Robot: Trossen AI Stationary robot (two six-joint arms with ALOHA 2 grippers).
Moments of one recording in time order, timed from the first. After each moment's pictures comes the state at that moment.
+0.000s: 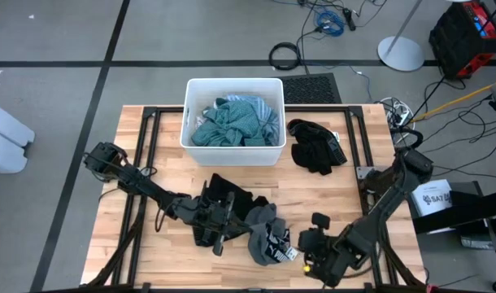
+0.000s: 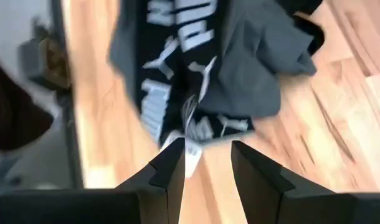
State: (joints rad) left arm -0.49 1.66 0.75 1.03 -0.24 -0.06; right arm 0.85 1.68 1.32 -0.86 0.49 1.05
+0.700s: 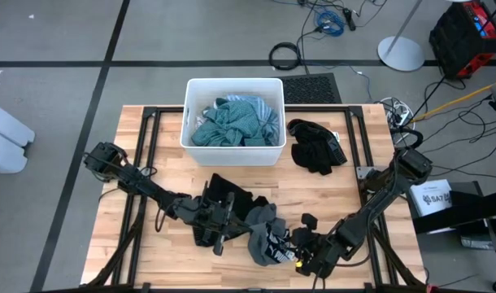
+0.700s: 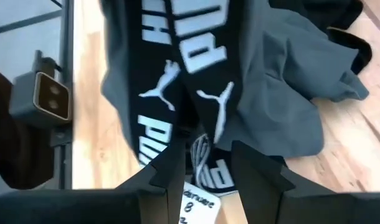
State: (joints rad) left arm -0.49 1.66 0.75 1.01 -0.24 -0.07; right arm 0.80 1.68 1.05 -0.37 0.55 0.95
